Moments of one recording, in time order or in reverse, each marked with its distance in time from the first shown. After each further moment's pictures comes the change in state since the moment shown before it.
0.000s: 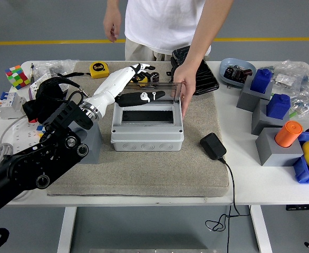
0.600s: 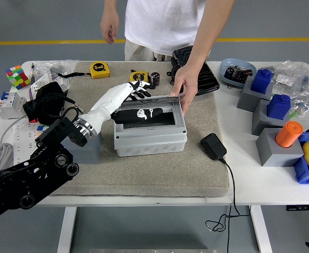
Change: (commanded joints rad) left arm 0.092 0.073 0.055 -0.138 -0.068 -0.016 0.024; right arm 0.001 -0.005 -0.003 0.000 -0.003 0.004 0.000
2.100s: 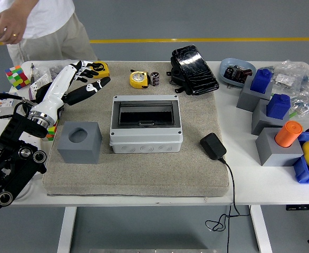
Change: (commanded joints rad) left arm 0.179 -0.031 -0.452 0.009 0.089 -0.009 -0.024; right arm 0.031 -0.014 -0.056 -0.014 0.019 -0.023 -0.020
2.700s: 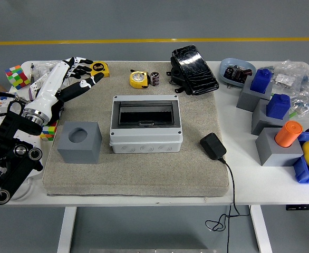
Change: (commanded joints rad) left arm 0.003 -0.002 -0.041 0.001 0.007 -0.005 -0.001; right arm 0.017 -0.012 0.006 0.003 -0.035 -0.015 -0.008
